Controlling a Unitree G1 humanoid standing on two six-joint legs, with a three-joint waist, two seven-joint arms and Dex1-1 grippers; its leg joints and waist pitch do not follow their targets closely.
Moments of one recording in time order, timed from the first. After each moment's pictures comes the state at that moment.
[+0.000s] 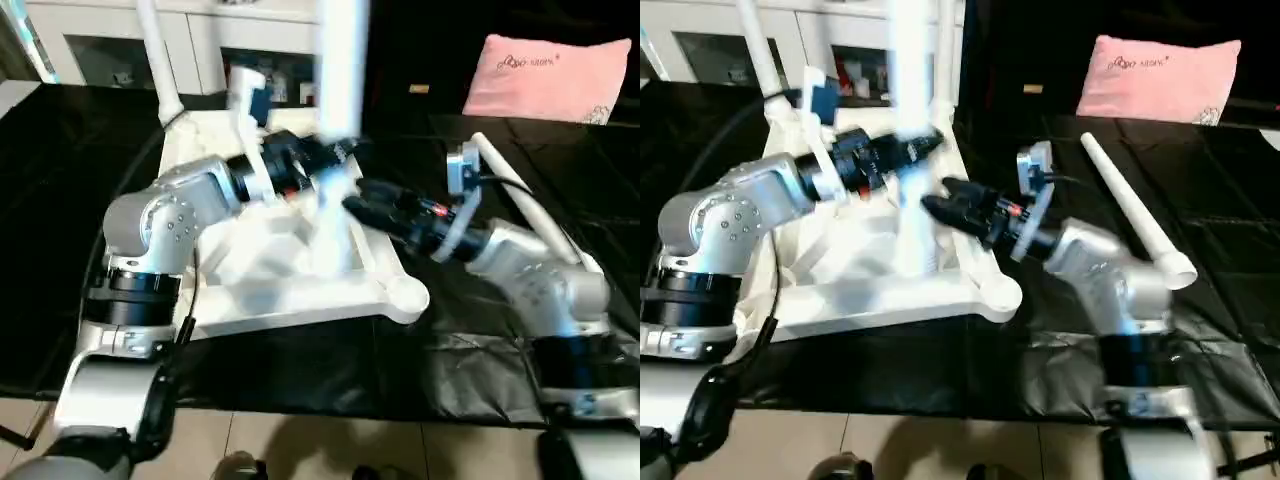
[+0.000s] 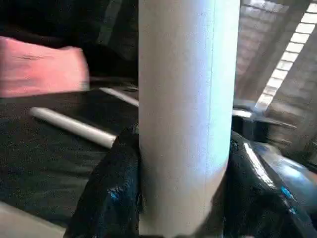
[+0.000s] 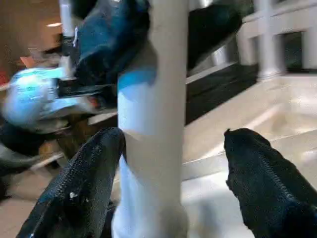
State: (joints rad) left arm -0.82 0.29 0.03 0.20 -0.67 0.77 -0.92; right arm -0.58 -0.31 -0.04 0.16 0.63 0.70 1.03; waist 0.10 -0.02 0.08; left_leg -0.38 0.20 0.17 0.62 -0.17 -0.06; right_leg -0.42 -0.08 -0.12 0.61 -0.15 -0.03
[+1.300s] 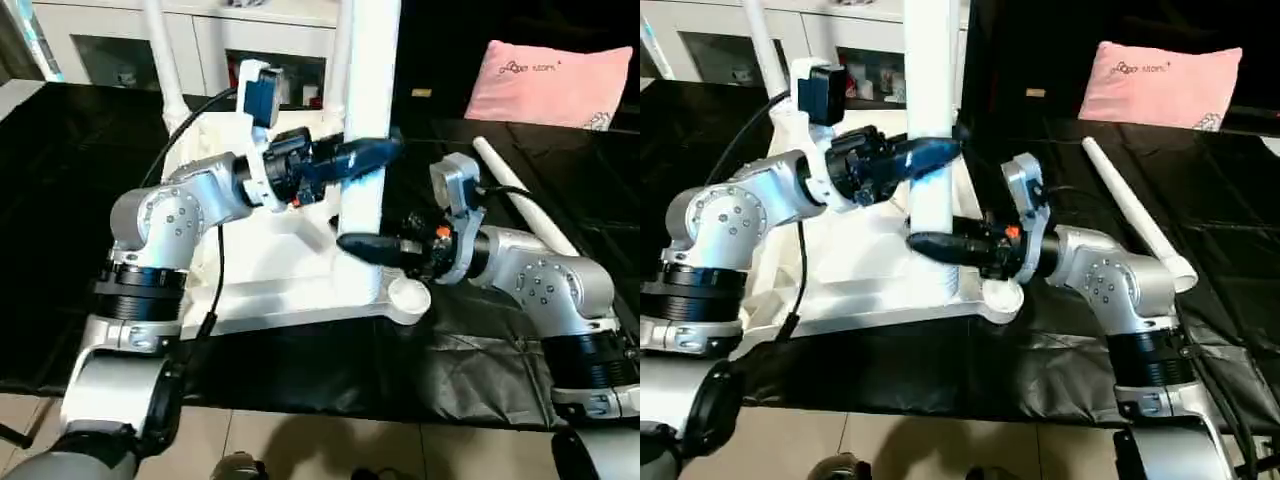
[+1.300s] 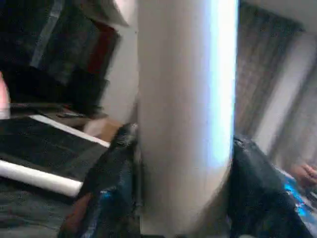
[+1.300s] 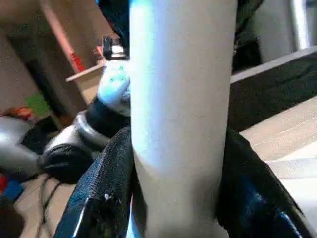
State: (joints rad) left arm -0.86 0.22 0.08 0.26 -0.78 0.78 -1.00; right arm -0.58 -0.32 0.01 0.14 0.70 0.76 1.18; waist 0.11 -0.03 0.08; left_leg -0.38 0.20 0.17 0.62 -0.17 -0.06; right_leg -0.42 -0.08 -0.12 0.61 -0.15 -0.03
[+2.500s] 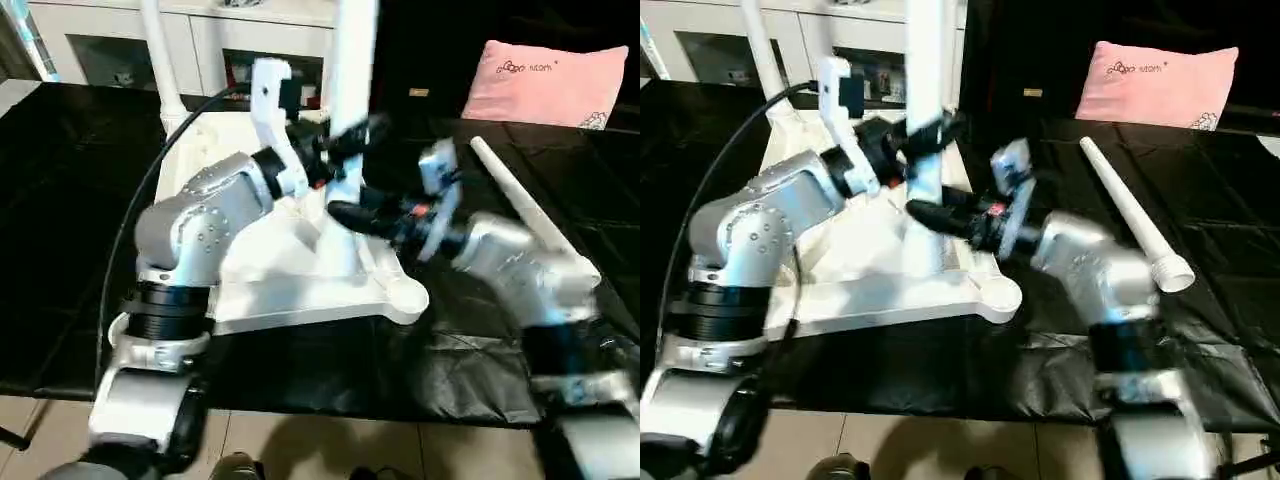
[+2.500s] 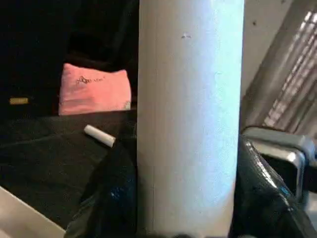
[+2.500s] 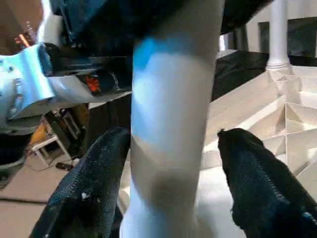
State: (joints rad) left arm -0.80 0.16 0.05 0.10 -0.58 0.72 -0.60; right arm -0.64 -0.31 0.01 0.22 0.58 0.66 1.01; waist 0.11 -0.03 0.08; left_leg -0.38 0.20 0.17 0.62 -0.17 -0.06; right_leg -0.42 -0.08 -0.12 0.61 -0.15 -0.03
